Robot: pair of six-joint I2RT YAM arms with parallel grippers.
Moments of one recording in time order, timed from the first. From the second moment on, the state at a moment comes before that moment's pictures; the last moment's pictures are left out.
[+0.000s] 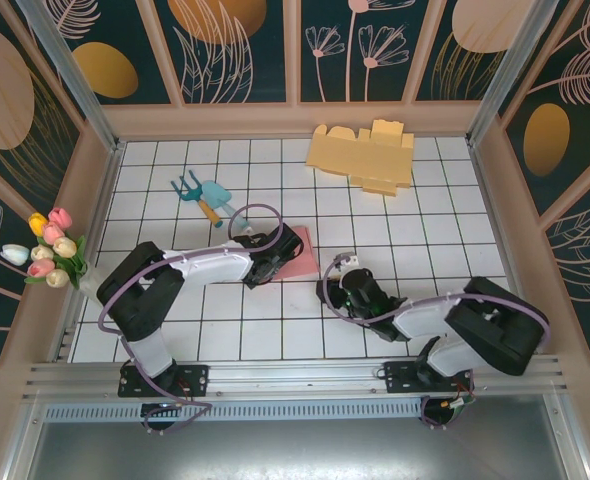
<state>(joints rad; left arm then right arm) -0.83 1.77 1.01 -0.48 -0.37 -1.50 0.90 1.36 0.23 0.57 0.13 0.61</state>
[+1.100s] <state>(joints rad) -0.82 1.79 1.06 -0.52 -0.35 -1.50 0.81 1.49 0.40 0.49 -0.05 0.63</state>
